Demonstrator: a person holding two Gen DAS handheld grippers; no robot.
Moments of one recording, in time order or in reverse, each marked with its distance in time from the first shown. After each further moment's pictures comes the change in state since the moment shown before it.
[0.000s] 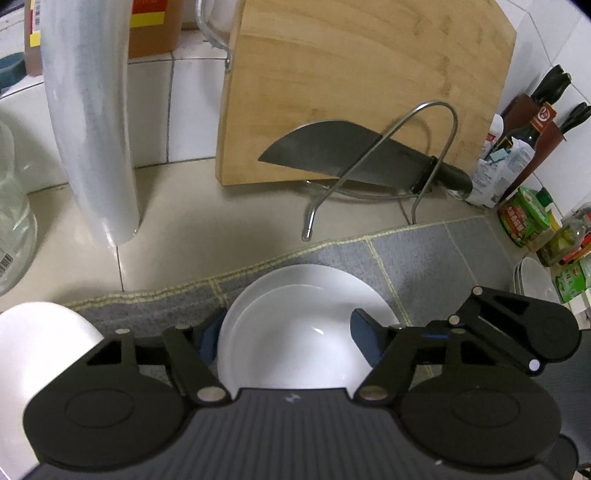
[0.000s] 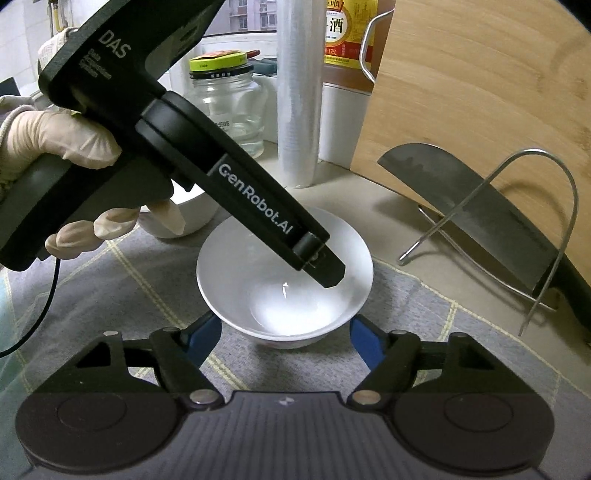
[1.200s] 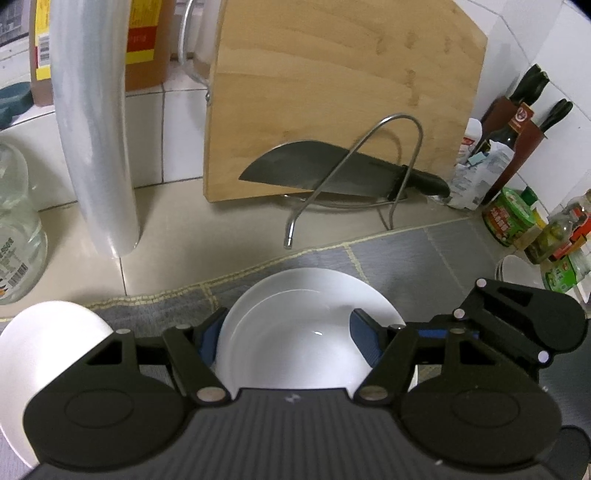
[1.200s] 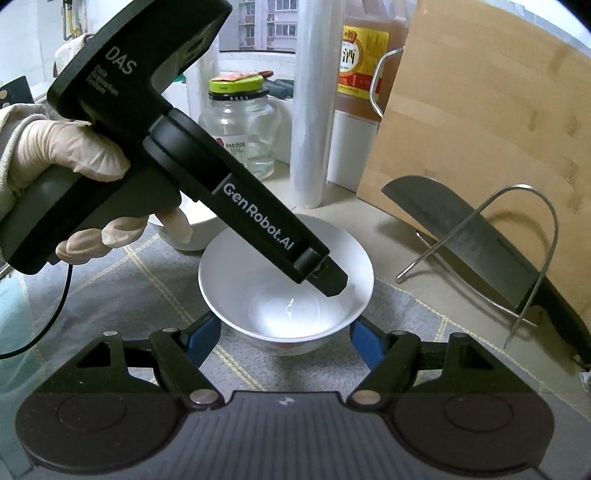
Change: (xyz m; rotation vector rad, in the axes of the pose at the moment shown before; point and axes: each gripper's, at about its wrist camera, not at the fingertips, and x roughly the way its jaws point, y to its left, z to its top) left arm -0.030 -0.020 -0.009 0.047 -0.070 0.008; right arm -0.032 0.013 0.001 -0.044 -0.046 -0.009
